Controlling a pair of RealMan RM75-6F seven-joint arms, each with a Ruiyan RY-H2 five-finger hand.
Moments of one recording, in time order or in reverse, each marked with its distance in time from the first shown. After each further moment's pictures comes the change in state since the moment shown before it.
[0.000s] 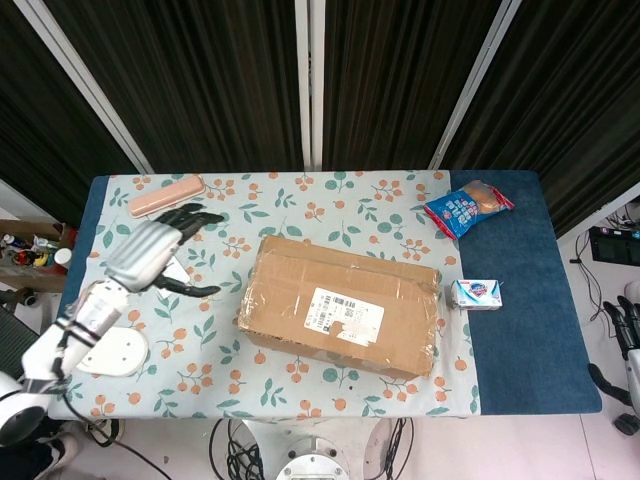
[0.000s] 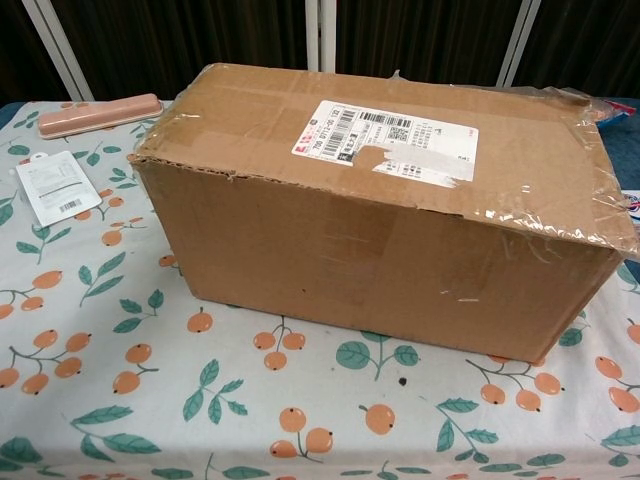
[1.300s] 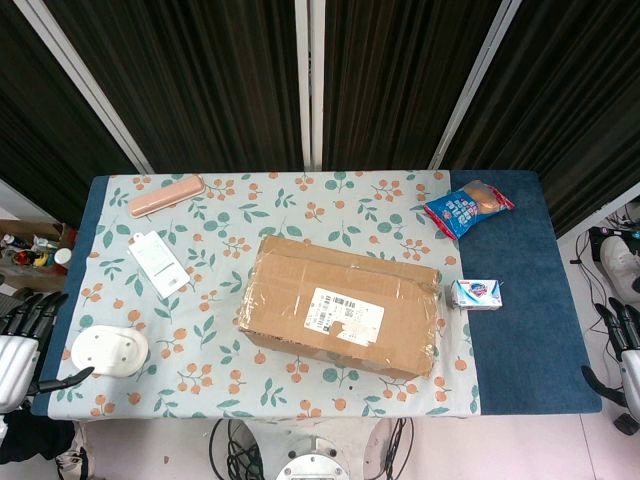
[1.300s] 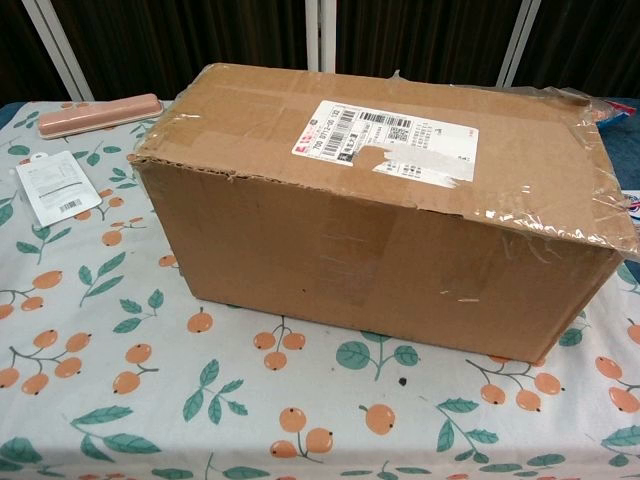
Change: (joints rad) left arm 0.653 -0.123 0.298 0.280 0.292 0.717 0.203; right arm 0.011 0.004 -0.013 -0.005 -0.019 -0.018 0.026
